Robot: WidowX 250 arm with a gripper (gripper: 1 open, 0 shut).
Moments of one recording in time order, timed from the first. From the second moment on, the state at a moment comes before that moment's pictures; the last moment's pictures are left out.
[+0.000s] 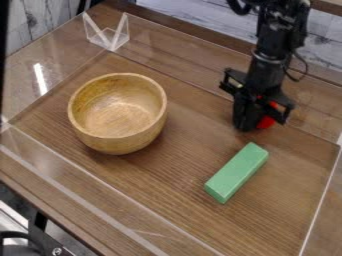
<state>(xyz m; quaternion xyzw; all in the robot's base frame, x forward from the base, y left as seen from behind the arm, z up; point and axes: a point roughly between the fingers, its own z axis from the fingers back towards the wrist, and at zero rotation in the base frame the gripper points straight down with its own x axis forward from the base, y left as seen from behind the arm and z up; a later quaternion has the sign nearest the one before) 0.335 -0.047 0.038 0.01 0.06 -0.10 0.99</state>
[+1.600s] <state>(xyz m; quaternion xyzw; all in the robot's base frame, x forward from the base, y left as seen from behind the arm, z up) 0.328 -0.082 0.030 -0.01 0.07 -0.04 1.00</state>
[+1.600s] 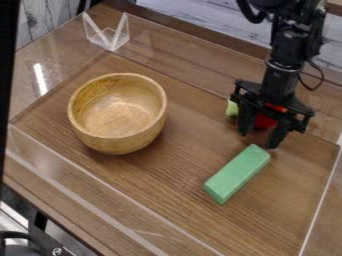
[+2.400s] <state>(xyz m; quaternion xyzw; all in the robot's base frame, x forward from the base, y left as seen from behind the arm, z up) 0.336 0.001 0.146 0.00 -0.01 0.12 0.99</state>
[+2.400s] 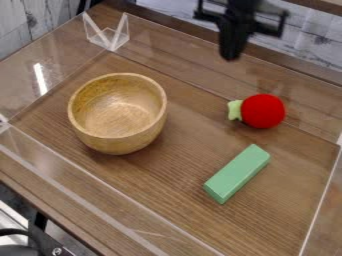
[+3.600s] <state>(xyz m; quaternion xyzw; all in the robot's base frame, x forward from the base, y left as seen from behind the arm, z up) 0.350 -0.064 0.057 0.03 0.06 0.19 0.98</state>
